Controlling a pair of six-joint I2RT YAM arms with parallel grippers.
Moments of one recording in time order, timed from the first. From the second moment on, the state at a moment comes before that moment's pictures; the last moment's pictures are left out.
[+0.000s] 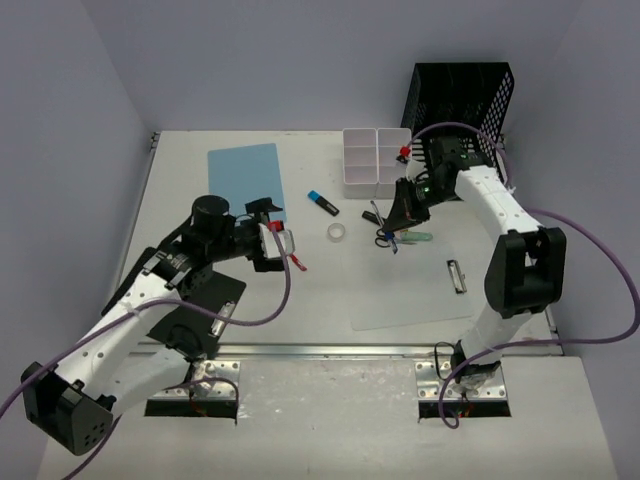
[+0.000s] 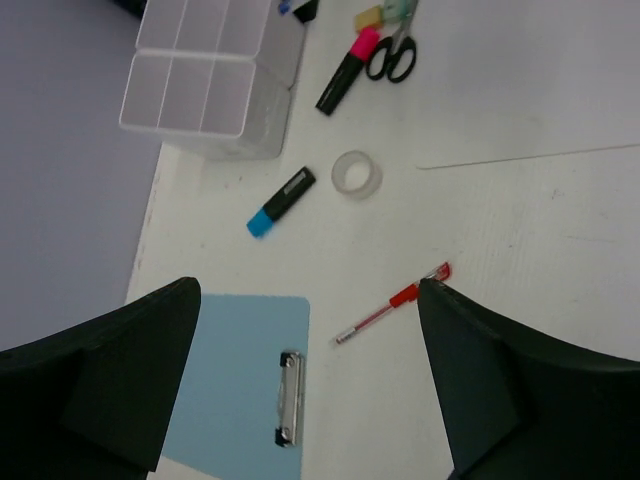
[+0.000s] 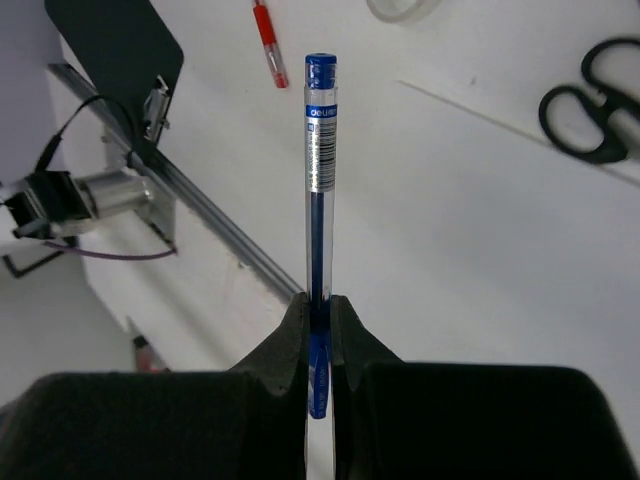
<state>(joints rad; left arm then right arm) -0.40 0.94 0.84 -0.32 0.49 0.77 0.12 1.75 1.47 -1.01 -0.72 -0.12</state>
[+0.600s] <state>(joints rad) -0.95 1.29 0.98 -0.40 0.59 1.35 0.19 1.52 1.01 -0.82 -0.81 0.64</state>
